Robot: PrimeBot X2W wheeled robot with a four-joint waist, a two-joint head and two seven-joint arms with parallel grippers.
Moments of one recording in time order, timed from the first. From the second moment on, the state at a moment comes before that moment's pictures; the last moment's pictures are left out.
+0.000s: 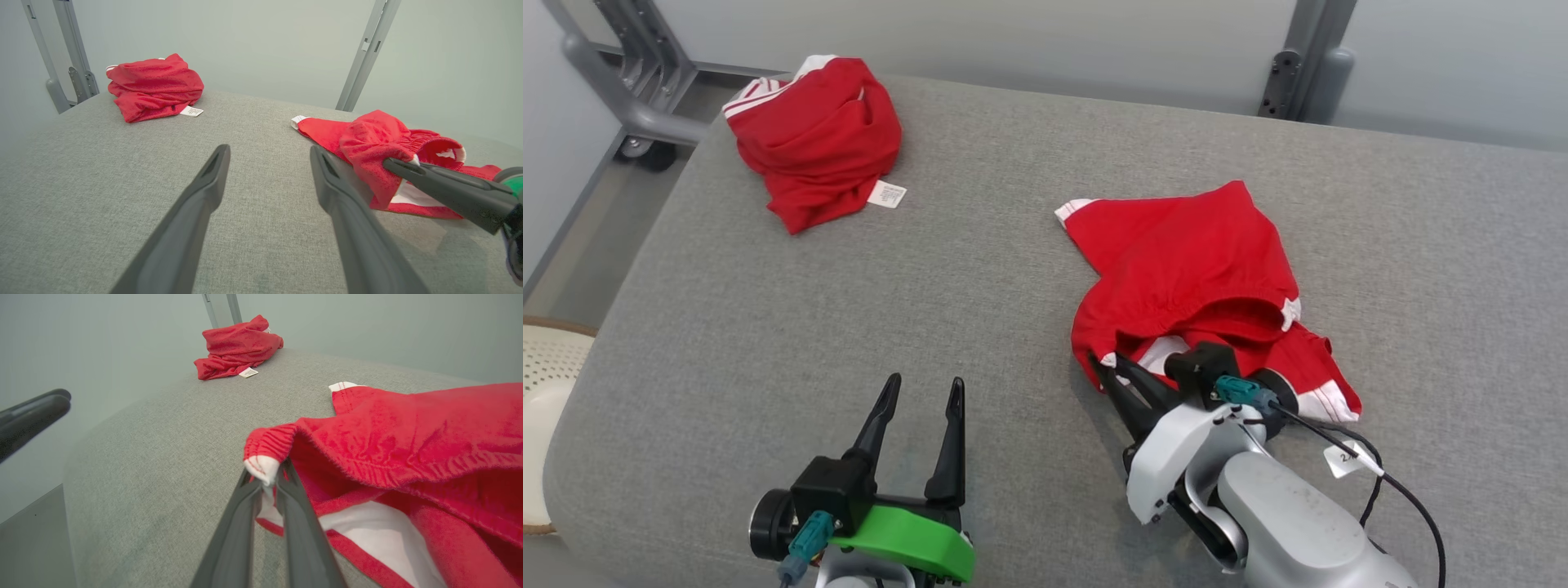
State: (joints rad) left arm -0.07 0.05 -0.33 0.20 -0.31 -0.01 -0.26; right arm -0.48 -0.05 0.62 0.64 0.40 0.13 -0.22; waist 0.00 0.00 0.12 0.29
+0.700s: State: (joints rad) left arm -0.06 0.05 -0.33 0.20 -0.32 0.01 -0.26; right arm -0.58 -0.05 0.89 0.73 0.54 0.13 -0.26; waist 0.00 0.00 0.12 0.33
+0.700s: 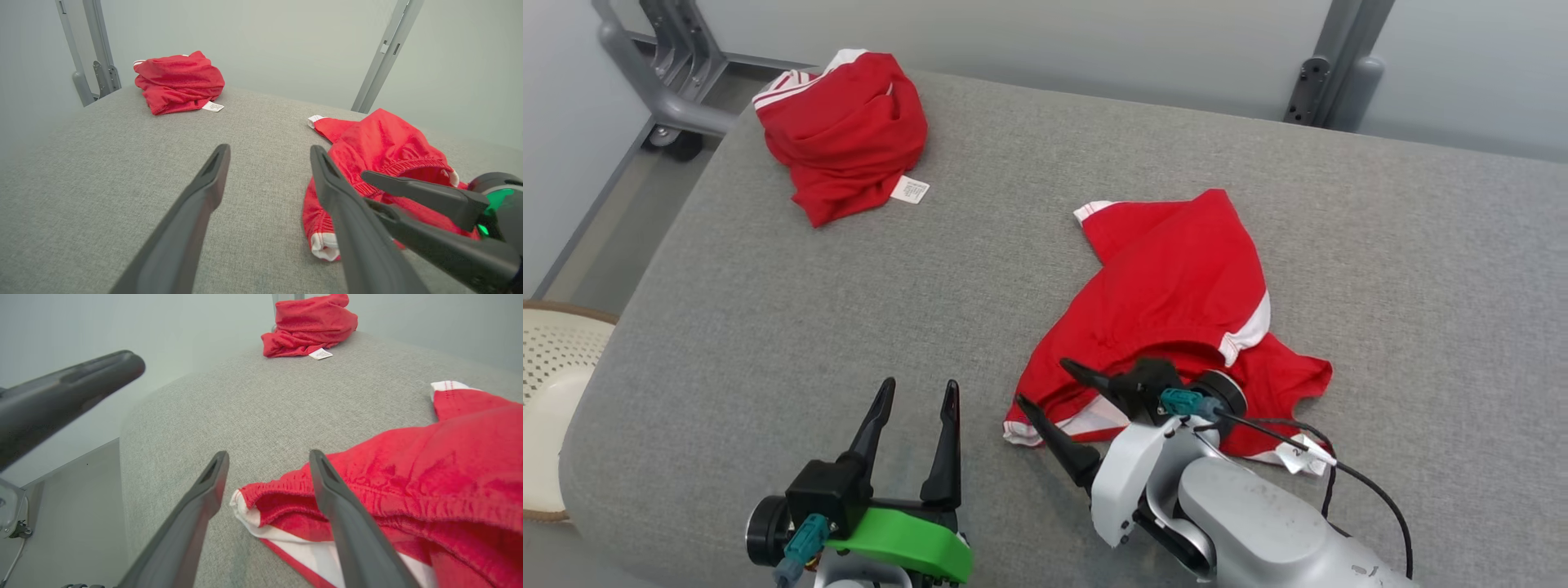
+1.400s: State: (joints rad) left arm -0.05 0.05 -0.34 0.20 -0.31 0.00 -0.26; right arm -0.22 -0.07 0.31 0.49 0.15 0.13 -0.26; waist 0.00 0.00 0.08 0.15
